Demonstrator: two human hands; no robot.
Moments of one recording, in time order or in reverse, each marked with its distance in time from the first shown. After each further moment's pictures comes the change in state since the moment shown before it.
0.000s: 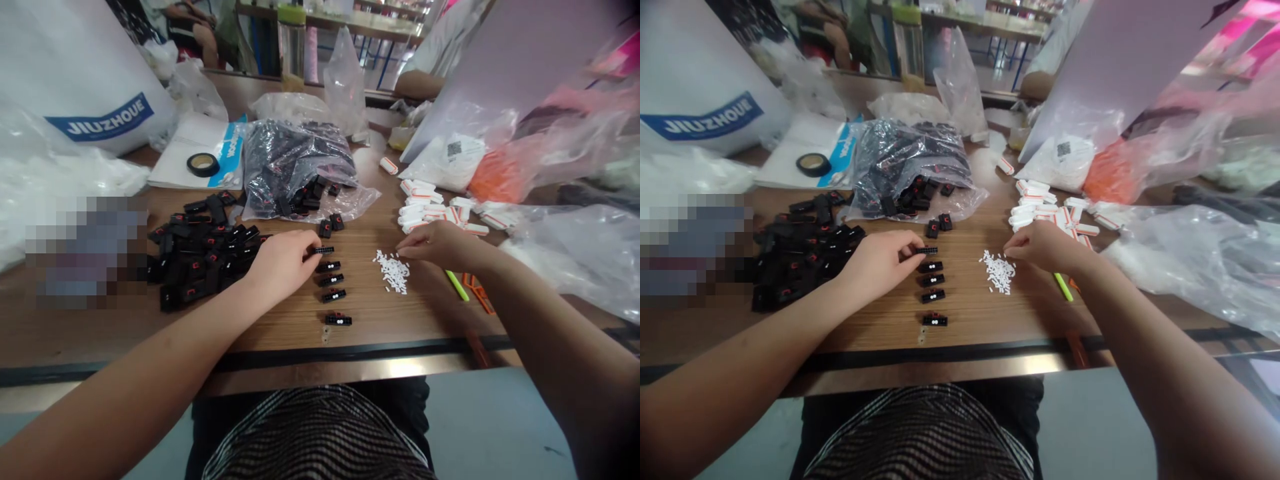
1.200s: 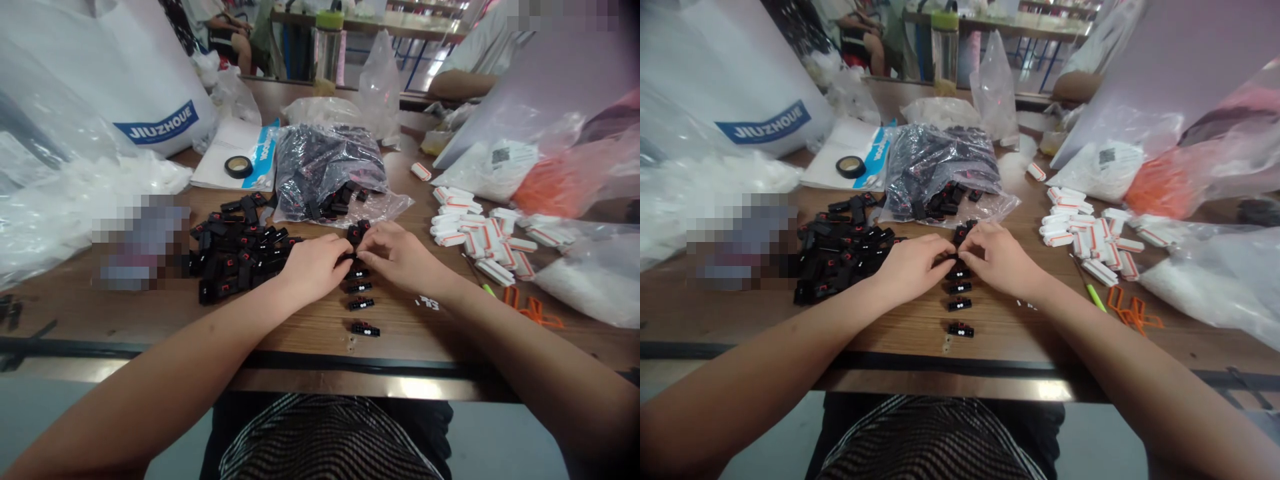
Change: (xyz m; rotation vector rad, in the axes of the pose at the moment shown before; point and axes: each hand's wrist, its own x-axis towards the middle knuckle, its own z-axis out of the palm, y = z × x) left_hand 0.000 0.002 -0.001 0.157 -0.048 0.053; right_hand 0.032 -0.101 0.054 0.156 0.250 -0.561
